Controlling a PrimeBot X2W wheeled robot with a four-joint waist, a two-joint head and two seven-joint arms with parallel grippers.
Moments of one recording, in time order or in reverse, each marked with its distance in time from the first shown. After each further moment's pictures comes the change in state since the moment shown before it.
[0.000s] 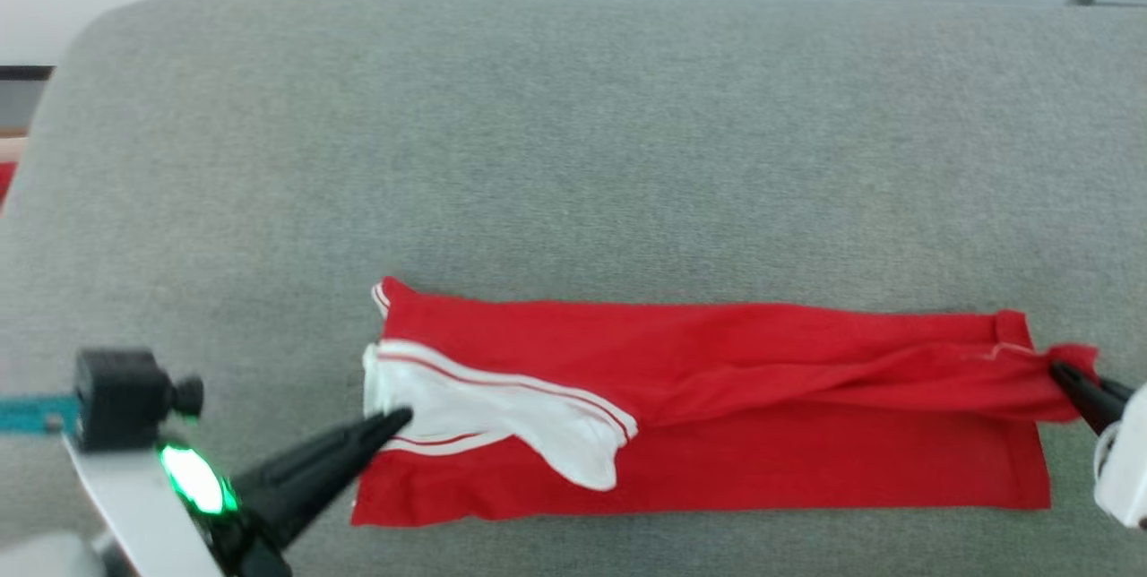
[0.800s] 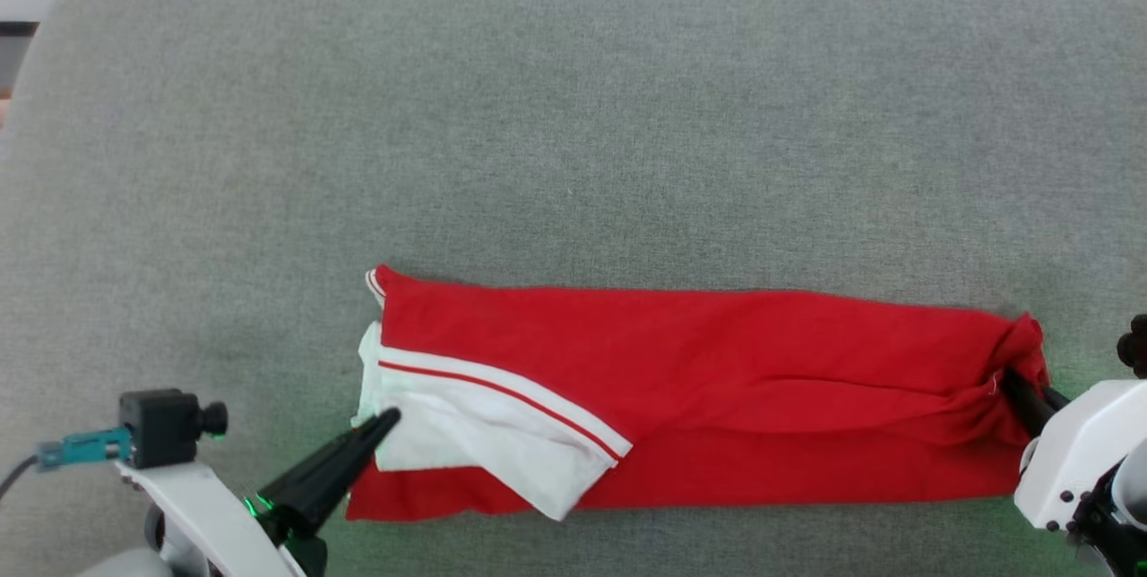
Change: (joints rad) left arm 0.216 -0.245 0.102 0.314 -0.010 0.000 -0.058; right arm 0.050 0.022 0.077 0.240 -0.087 0.000 -0.389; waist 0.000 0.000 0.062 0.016
